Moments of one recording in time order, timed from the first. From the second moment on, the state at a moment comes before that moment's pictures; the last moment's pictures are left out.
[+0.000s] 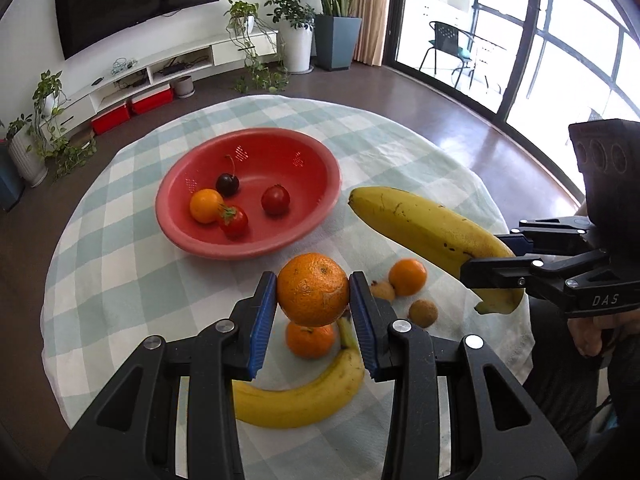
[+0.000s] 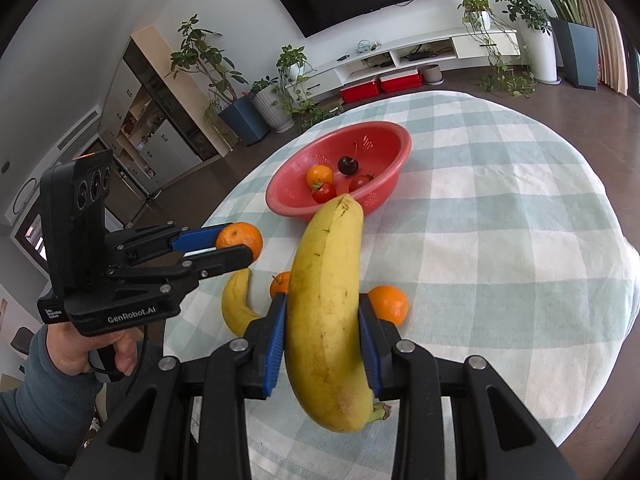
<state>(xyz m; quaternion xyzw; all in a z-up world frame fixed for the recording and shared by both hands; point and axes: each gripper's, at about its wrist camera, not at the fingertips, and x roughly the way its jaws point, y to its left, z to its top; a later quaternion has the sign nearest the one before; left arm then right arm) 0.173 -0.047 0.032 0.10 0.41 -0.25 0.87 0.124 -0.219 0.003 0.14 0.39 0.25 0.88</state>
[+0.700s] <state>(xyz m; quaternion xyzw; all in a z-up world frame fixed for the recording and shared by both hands) 0.315 -0.032 0.026 0.04 0.42 -0.23 0.88 0.288 -0.158 0.028 0.09 0.39 0.23 0.89</state>
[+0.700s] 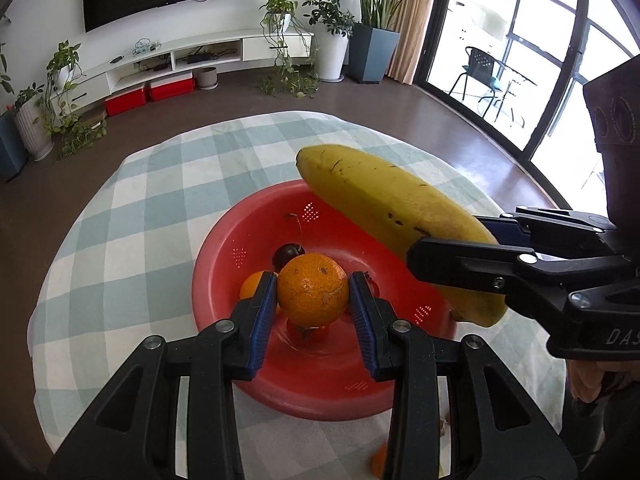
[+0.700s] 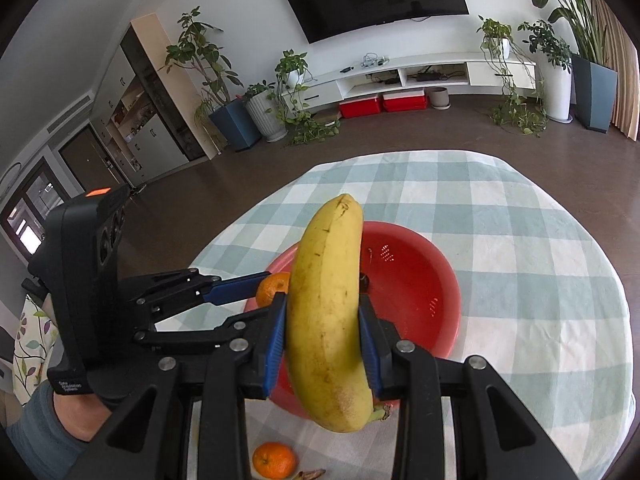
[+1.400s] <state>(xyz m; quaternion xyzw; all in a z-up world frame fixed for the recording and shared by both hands) 0.333 -0.035 -0.020 0.05 0.44 -0.21 0.87 0.301 -0.124 0.004 0.03 0.42 0.22 0.88</state>
